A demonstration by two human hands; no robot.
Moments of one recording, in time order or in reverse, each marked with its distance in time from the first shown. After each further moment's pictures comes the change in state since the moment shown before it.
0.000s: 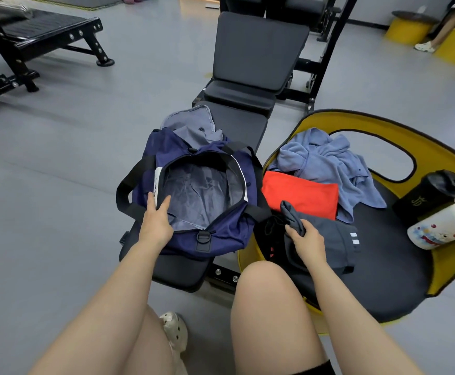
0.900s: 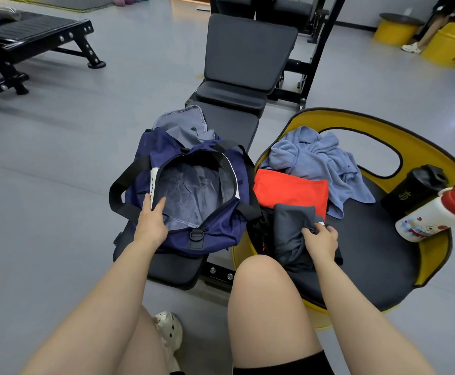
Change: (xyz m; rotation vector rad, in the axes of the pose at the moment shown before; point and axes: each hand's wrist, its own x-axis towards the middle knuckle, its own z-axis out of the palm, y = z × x) left_hand -0.003 0.000 0.006 0.008 0.011 0.033; right_hand 0.012 0.029 -0.022 -0.001 0.153 0.205
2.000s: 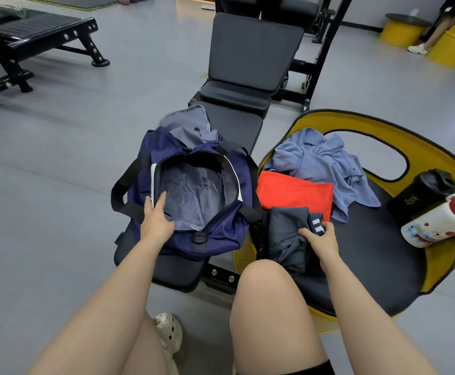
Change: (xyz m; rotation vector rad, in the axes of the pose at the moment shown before) left_hand 0.000 0.015 -0.002 -0.181 0.014 -0.106; right_hand 0.014 0.004 0.000 0.296 -0.124 0.052
